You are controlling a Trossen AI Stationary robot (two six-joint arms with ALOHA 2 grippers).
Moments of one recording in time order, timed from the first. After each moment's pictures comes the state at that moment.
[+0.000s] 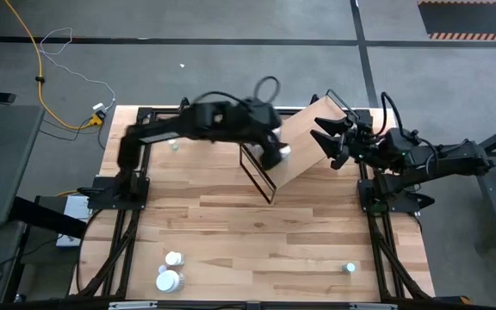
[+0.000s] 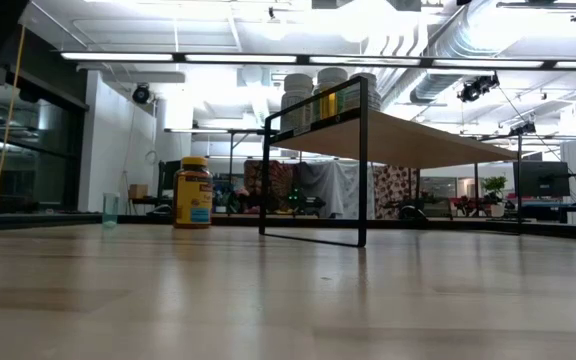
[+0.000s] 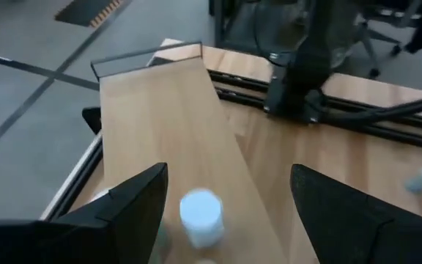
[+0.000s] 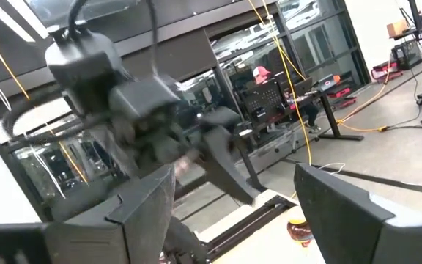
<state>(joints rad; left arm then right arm) 0.17 1.97 2.34 -0.99 -0.23 -0.14 0.10 0.78 0.80 0.22 0.51 0.31</state>
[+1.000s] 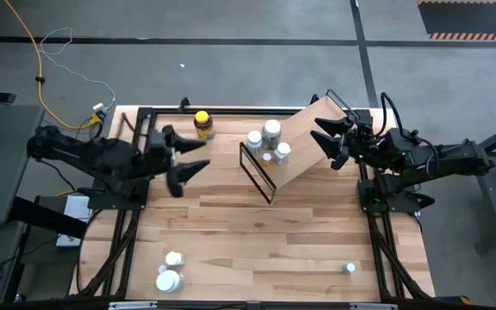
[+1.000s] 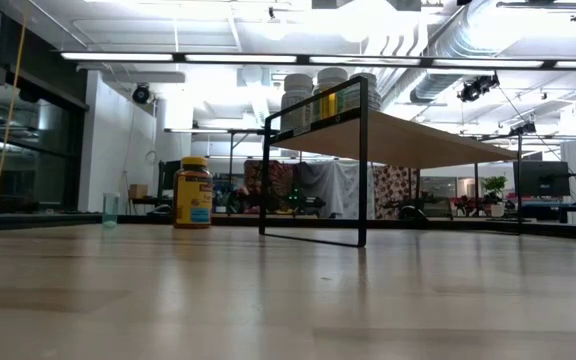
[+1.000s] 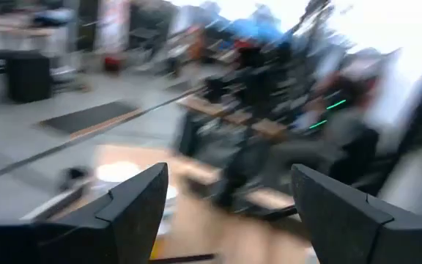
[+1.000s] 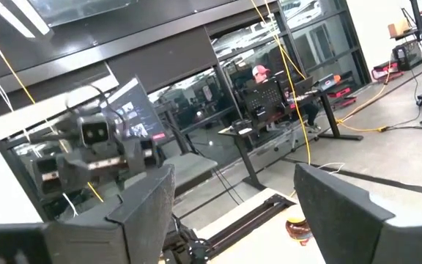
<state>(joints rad) -0.23 0.94 1.03 -0.08 -0.61 -0.25 0.10 0.78 0.80 0.21 0.50 0.31</state>
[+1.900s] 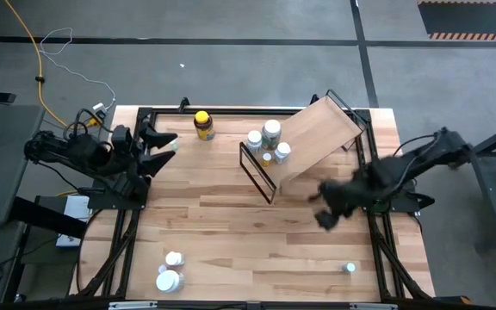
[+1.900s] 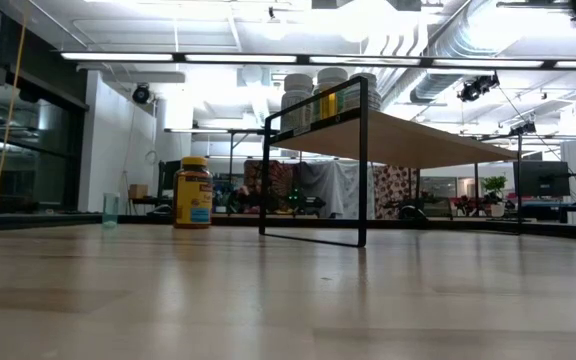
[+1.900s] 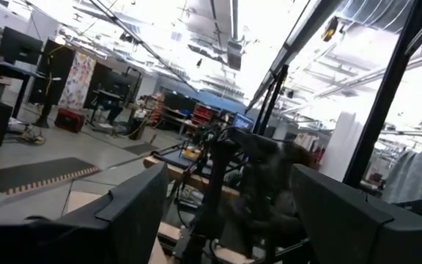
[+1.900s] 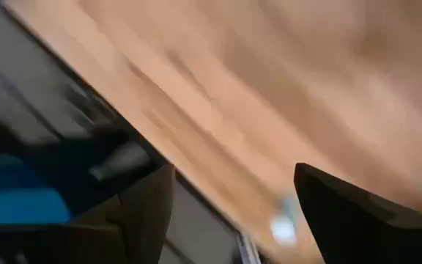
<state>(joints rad) -0.23 0.57 0.70 0.21 -0.54 -0.18 0.42 1.20 1.18 -1.08 -0.16 1.36</state>
